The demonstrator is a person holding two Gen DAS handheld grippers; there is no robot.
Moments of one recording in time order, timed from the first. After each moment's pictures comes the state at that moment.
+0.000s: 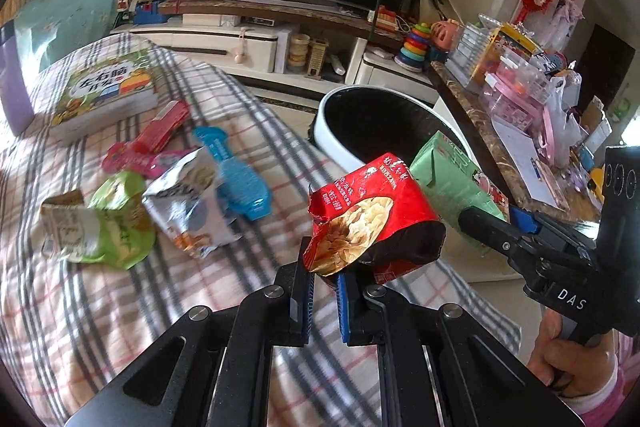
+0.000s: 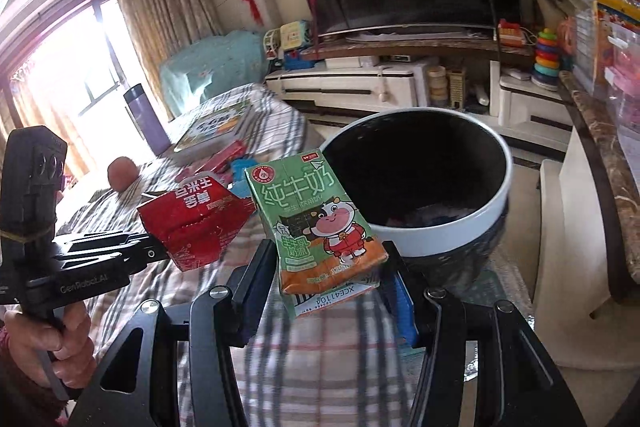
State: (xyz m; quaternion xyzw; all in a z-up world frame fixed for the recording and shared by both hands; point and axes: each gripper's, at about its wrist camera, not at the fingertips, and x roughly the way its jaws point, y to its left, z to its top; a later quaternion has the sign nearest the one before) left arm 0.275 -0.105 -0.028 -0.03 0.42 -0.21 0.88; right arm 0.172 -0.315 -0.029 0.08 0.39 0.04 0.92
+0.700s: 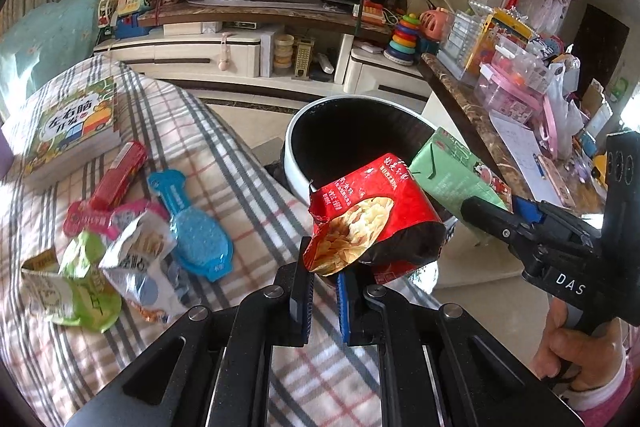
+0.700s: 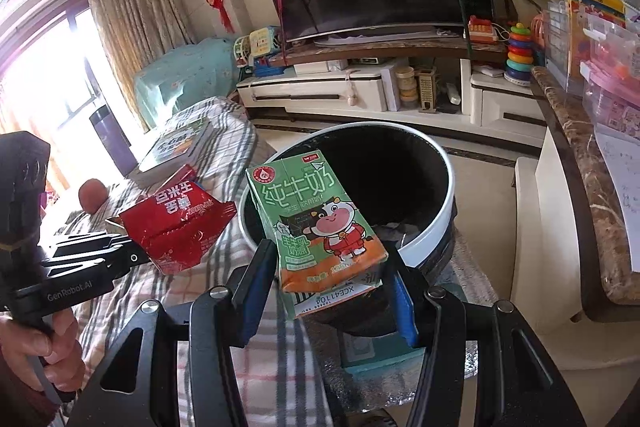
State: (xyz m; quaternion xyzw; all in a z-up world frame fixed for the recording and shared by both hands) left arm 0.319 -0.150 -0.023 0.00 0.42 -0.23 0.88; right arm 0.194 -0.360 -0.025 0.09 0.39 0.00 0.92
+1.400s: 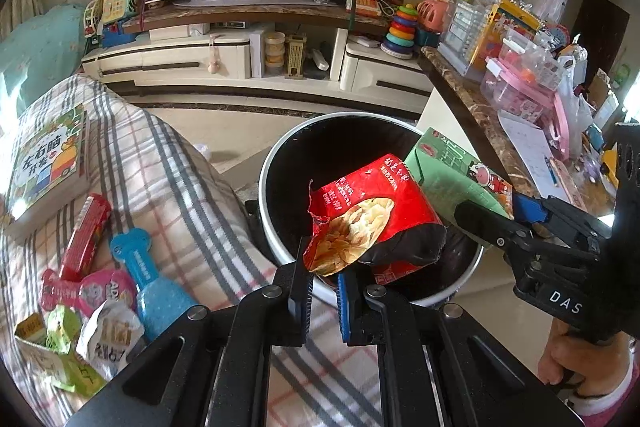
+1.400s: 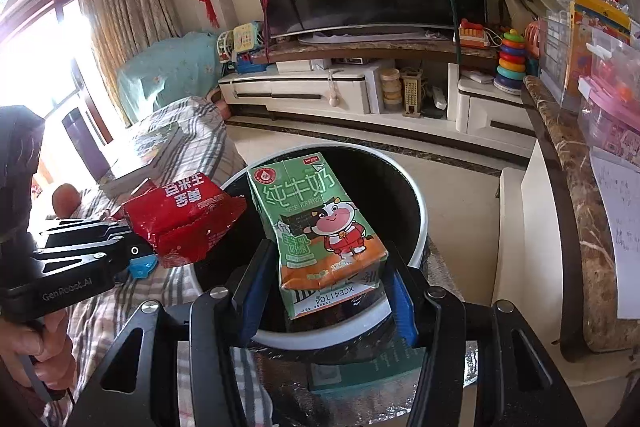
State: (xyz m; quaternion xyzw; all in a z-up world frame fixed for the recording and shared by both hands) left arm 0.379 -0.194 -0.032 0.03 0.43 -0.23 0.87; right arm 0.229 -0.380 -0.026 0.06 0.40 -0.03 0.91
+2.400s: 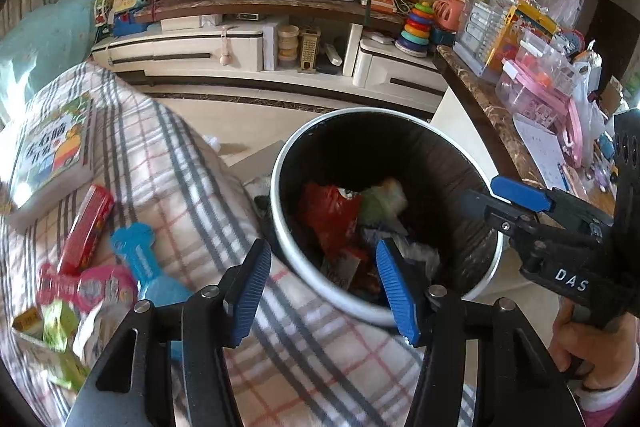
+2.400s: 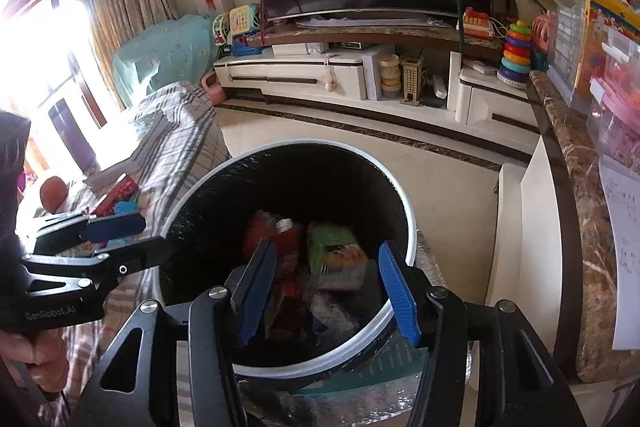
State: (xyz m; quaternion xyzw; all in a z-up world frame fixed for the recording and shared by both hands) left arm 0.383 -0.191 -0.040 0.01 0.44 -0.21 0.87; right arm 0.257 -0.400 -0.034 0.06 0.43 -0.02 0.90
